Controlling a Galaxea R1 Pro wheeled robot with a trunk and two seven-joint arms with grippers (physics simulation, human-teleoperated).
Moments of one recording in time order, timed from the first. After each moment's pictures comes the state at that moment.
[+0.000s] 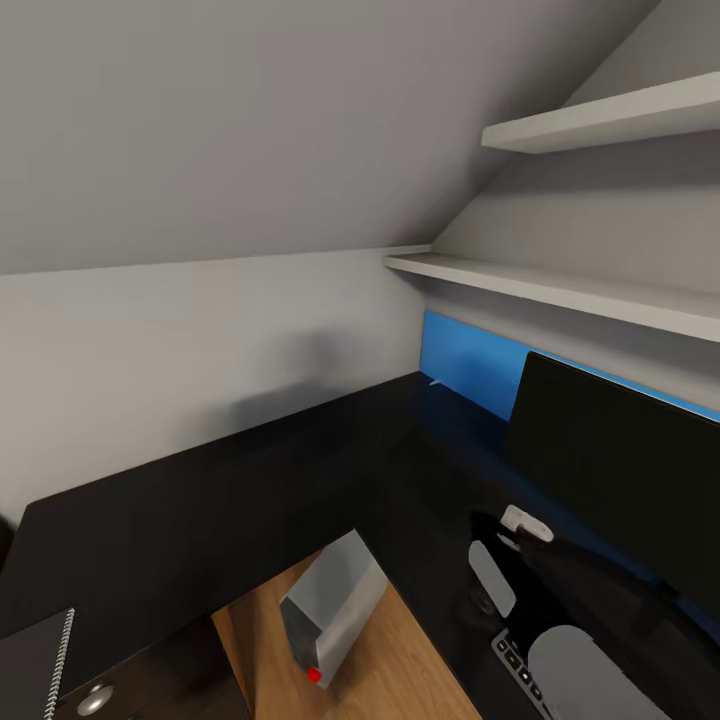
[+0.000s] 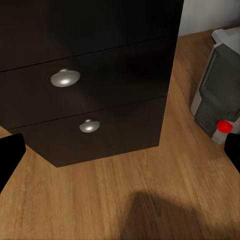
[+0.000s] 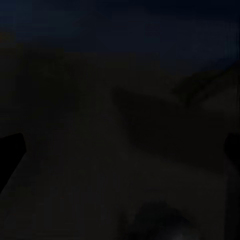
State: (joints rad) left arm -0.12 -0.03 -0.38 -0.02 0.56 -0.92 0.27; right arm -0.63 0.03 0.08 -0.69 -0.53 0.04 -0.62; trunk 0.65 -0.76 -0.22
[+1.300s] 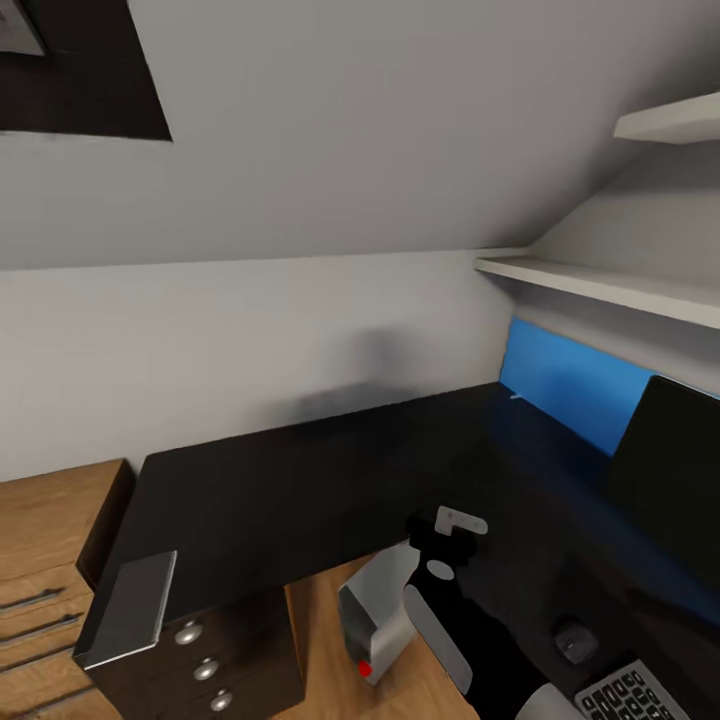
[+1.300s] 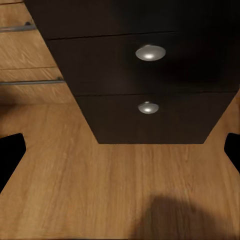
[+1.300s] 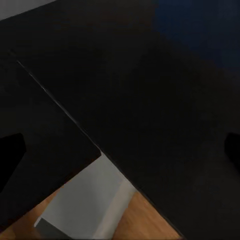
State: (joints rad) left arm -0.12 -0.03 -0.38 -0.02 0.56 -0.92 0.27; right arm -0.48 0.08 0.53 -1.02 -0.52 0.10 -0.84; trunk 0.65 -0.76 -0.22
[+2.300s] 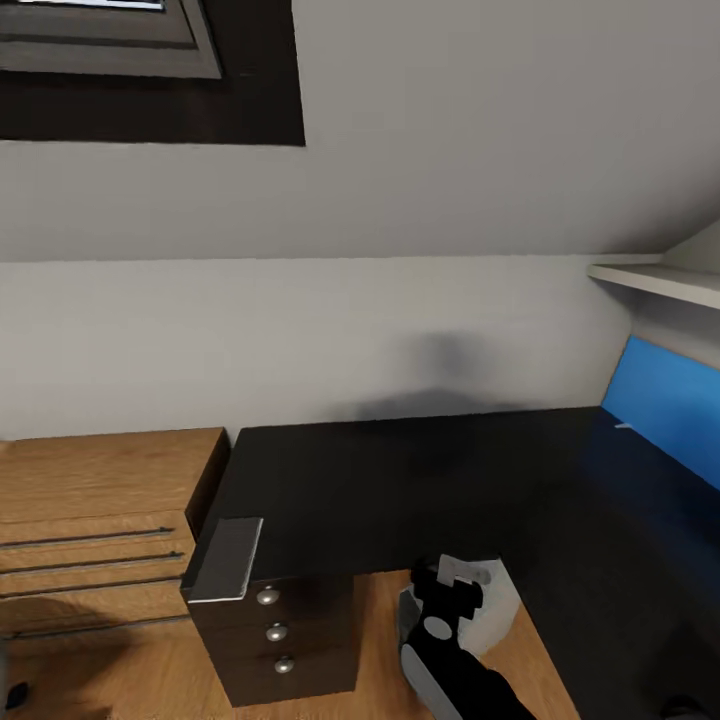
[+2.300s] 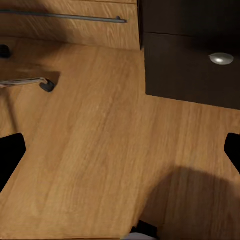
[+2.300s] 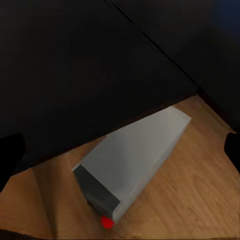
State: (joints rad) left arm -0.12 -0.03 -0.38 -0.02 0.56 -0.76 0.26; right arm -0.42 0.10 0.57 -0.82 -0.49 -0.06 -0.84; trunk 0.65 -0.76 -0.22
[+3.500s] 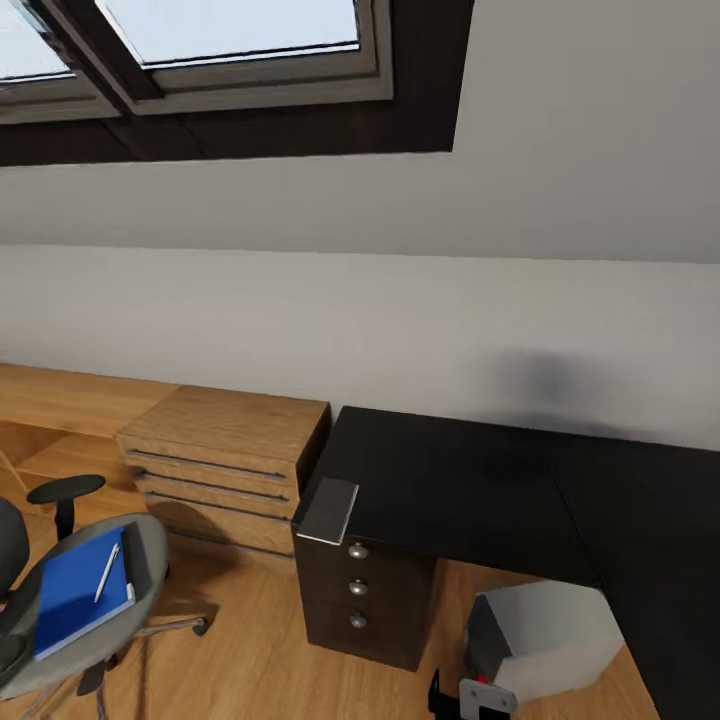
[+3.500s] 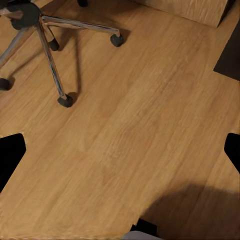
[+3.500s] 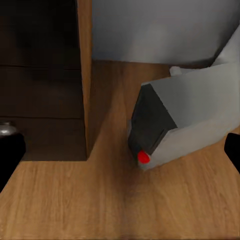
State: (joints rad) left arm -0.12 -0.03 -0.38 -0.02 0.56 -0.75 0.26; right arm -0.32 0.13 0.65 -0.26 -0.48 -0.54 -0.57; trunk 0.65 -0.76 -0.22
